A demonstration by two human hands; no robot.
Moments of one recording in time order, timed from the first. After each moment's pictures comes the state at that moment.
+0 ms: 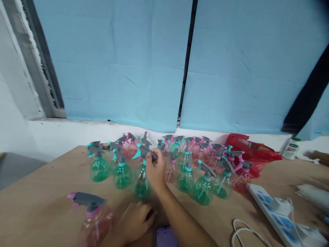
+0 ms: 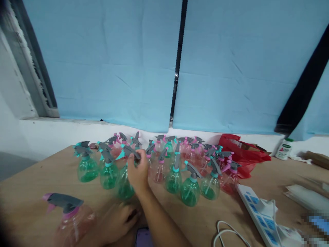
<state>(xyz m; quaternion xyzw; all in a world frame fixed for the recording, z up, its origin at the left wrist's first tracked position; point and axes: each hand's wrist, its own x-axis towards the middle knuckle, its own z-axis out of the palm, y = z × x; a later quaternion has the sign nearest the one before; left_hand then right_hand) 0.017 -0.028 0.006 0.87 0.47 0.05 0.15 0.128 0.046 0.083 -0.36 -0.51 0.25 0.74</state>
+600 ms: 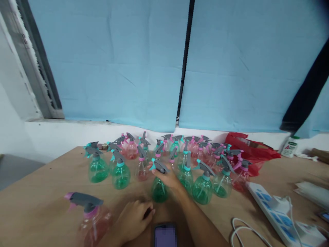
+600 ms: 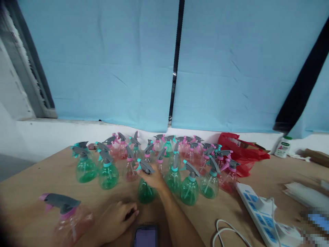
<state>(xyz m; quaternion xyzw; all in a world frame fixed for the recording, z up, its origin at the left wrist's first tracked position) 0.015 -0.026 0.009 0.88 0.47 0.06 0.09 0.203 0.071 0.020 -0.27 -0.65 0.42 0.58</state>
